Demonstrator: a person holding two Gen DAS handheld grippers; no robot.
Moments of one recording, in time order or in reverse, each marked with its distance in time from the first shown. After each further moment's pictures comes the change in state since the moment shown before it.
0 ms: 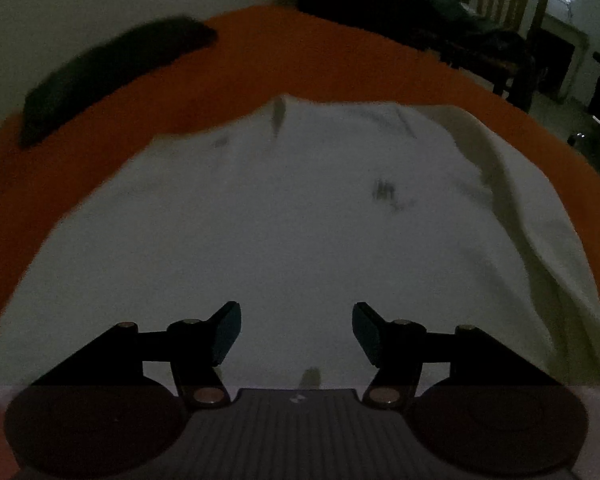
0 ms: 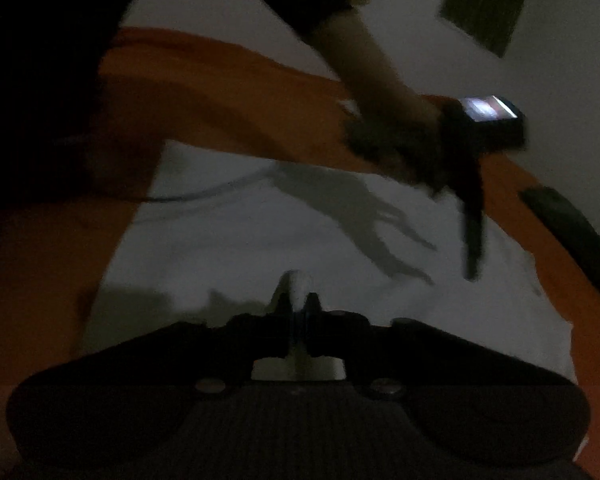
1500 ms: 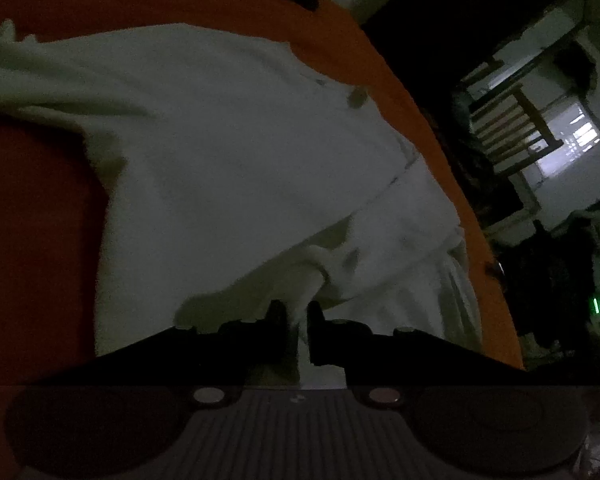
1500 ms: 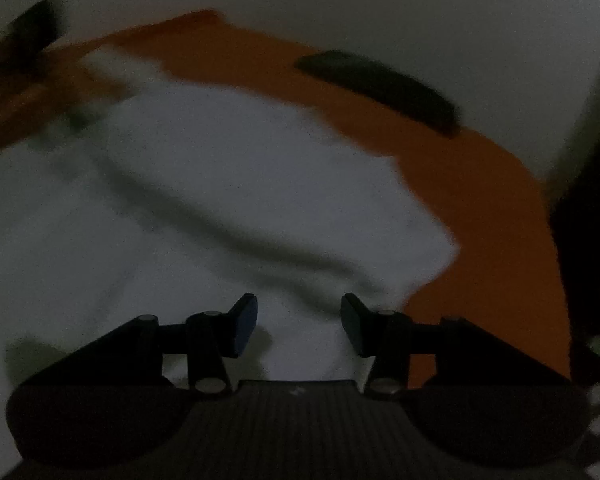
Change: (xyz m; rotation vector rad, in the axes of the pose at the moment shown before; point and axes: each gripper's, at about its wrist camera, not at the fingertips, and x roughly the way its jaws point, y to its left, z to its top) left arm -0.028 0.164 -0.138 -0.507 -0.039 -0.448; right arm 0.007 -0.161 -0.068 0.556 0.206 -0.520
